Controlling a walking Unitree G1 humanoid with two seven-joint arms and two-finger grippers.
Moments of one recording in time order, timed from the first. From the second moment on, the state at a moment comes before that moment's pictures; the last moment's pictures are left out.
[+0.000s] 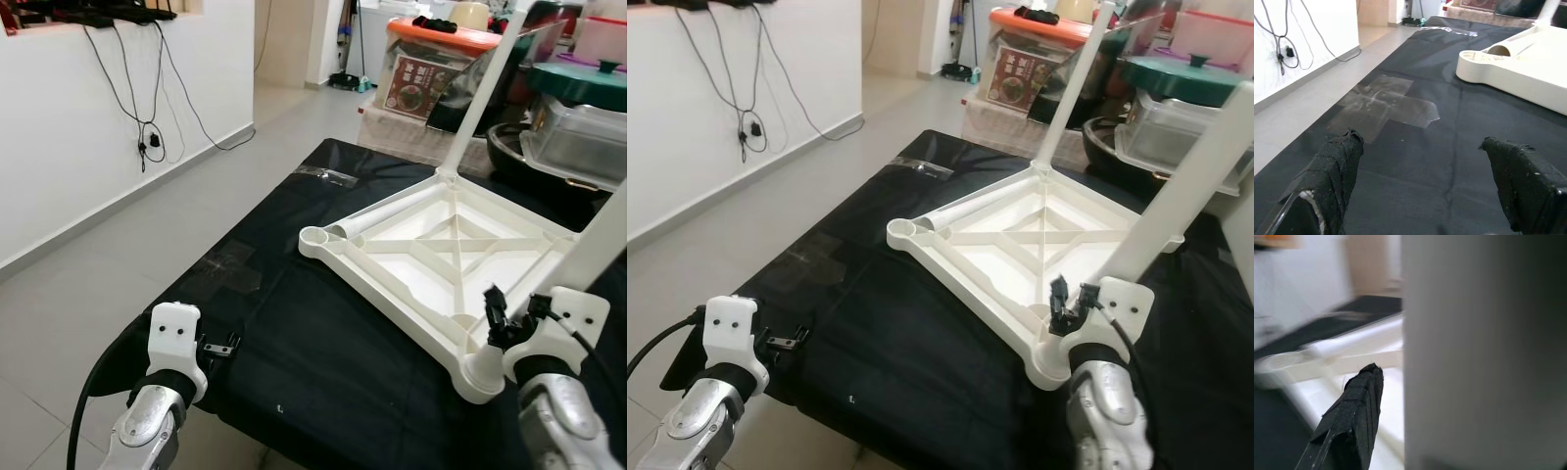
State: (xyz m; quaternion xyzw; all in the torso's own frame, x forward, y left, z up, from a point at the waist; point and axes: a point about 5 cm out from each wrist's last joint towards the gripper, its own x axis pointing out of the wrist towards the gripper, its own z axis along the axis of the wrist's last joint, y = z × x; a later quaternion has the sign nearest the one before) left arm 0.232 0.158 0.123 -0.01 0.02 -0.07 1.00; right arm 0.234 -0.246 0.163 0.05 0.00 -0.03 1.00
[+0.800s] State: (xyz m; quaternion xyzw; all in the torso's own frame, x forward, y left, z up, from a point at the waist) left arm 0.238 0.157 0.128 -0.01 0.01 -0.07 1.00; right arm 0.262 -0.213 0.155 0.09 0.01 0.05 1.00
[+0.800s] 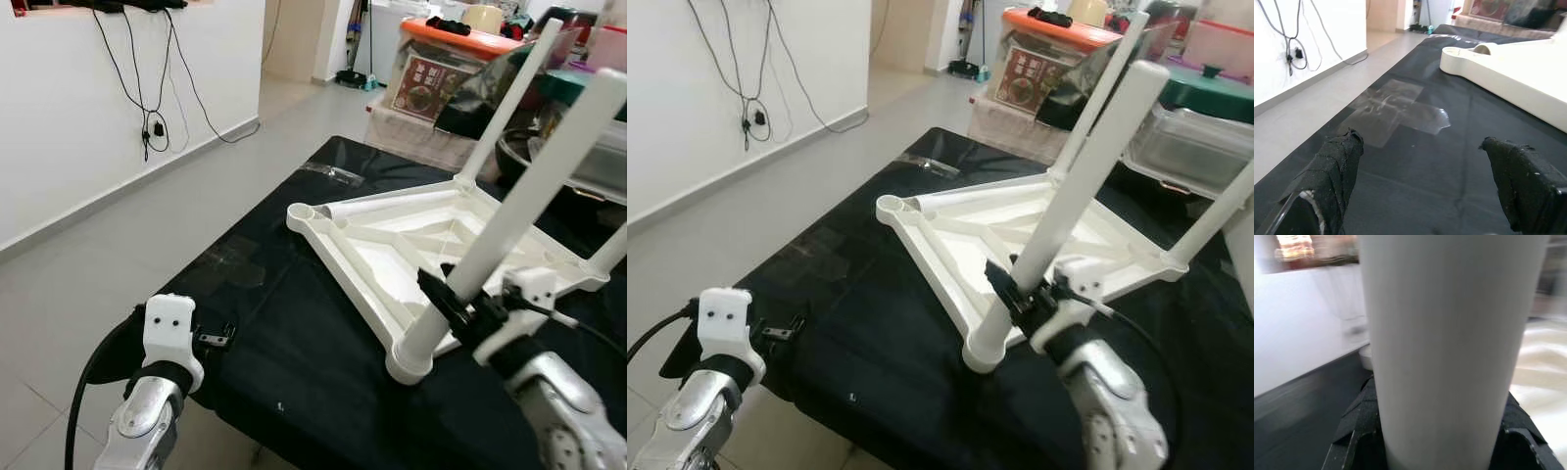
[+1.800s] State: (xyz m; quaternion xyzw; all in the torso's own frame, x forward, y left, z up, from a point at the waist) left arm 0.236 0.158 0.128 -0.01 0.01 -0.07 1.00; right arm 0.256 -0.235 0.192 0.10 -0.05 0.15 0.98
